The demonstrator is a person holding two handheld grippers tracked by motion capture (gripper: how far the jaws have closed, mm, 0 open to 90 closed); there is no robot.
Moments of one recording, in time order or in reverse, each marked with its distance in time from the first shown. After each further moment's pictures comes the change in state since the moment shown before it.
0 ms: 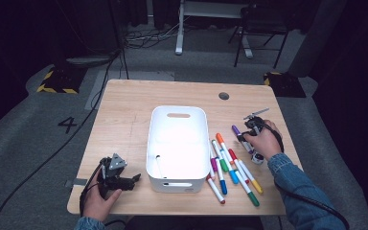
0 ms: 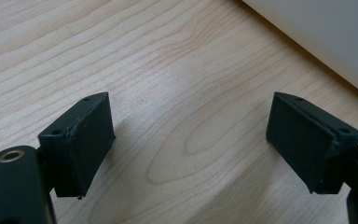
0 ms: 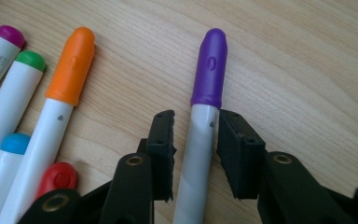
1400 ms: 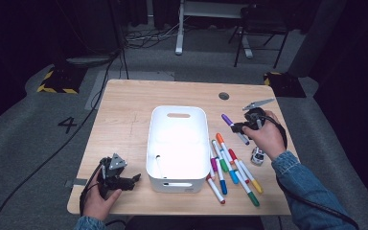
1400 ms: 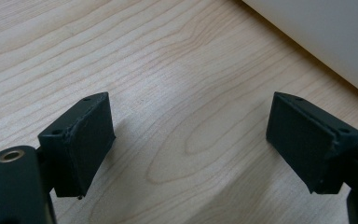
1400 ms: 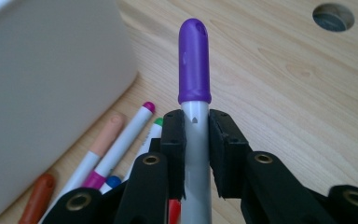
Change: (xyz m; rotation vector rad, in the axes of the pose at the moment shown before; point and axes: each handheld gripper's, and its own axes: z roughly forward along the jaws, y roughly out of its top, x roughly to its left) left arm 0.000 0.000 0.000 0.000 0.000 0.000; right arm 0.048 0.034 -0.077 -0.178 0.106 -0.090
